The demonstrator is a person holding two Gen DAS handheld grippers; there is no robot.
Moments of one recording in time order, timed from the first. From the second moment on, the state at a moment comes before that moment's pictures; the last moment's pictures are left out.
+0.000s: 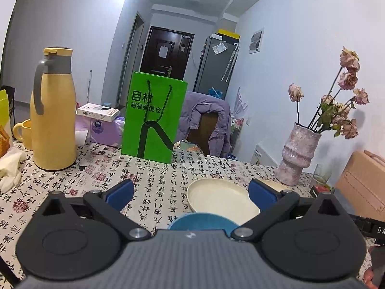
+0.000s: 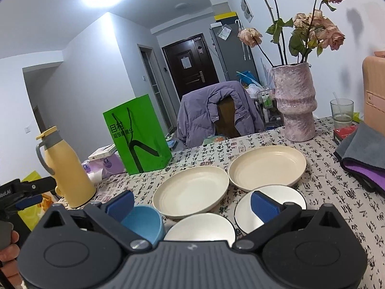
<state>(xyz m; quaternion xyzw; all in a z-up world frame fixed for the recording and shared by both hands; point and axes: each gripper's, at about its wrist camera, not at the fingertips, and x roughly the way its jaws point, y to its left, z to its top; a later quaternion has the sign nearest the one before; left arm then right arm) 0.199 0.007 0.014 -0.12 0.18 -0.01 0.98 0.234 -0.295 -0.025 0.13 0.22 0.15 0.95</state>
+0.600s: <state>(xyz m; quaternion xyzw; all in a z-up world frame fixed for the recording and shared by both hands) 0.260 0.013 0.033 -0.11 0.20 -0.02 0.97 0.282 -0.253 -0.008 0.11 0.23 0.15 0.96</state>
